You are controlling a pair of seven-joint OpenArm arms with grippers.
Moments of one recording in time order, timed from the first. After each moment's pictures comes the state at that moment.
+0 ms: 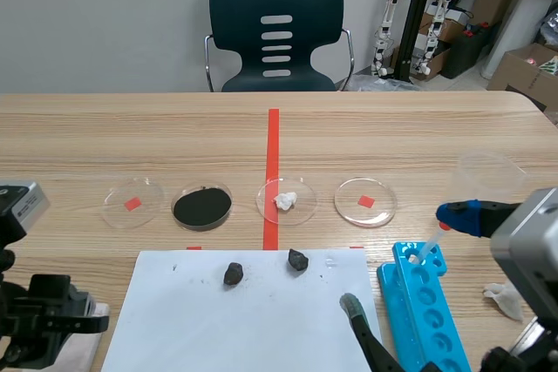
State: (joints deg) left arm 35.6 -18.0 -5.6 117.5 -22.5 0.8 49.3; right arm -54.2 13.8 6.7 119.9 -12.8 28.1 19.1
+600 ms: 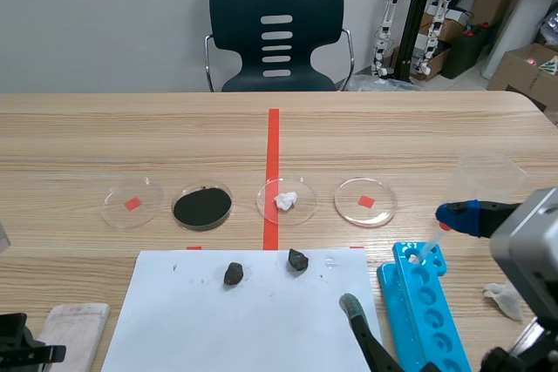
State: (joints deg) left arm 37.9 -21.2 -9.2 117.5 -29.4 5.6 60.0; right arm -54.2 13.8 6.7 119.9 -12.8 28.1 19.1
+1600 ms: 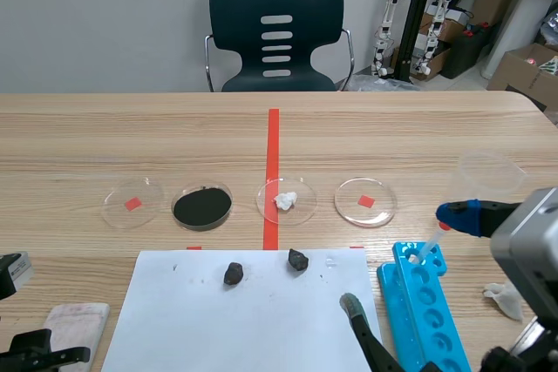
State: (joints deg) left arm 29.4 -22.0 -4.0 103.2 -29.5 11.6 61.9; right arm -54.2 13.8 6.7 119.9 -12.8 28.1 19.1
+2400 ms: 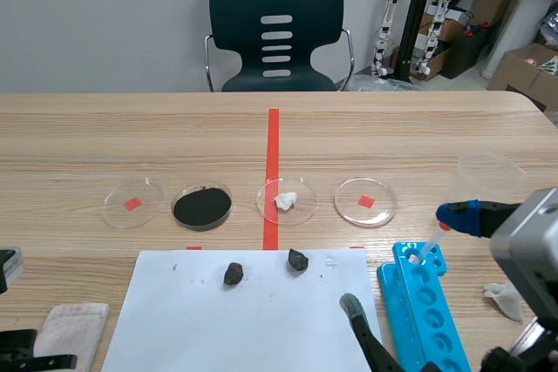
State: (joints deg) left arm 29.4 -21.2 -3.8 103.6 -16.7 11.6 61.7; right arm -54.2 13.8 6.7 119.9 -12.8 28.1 19.1
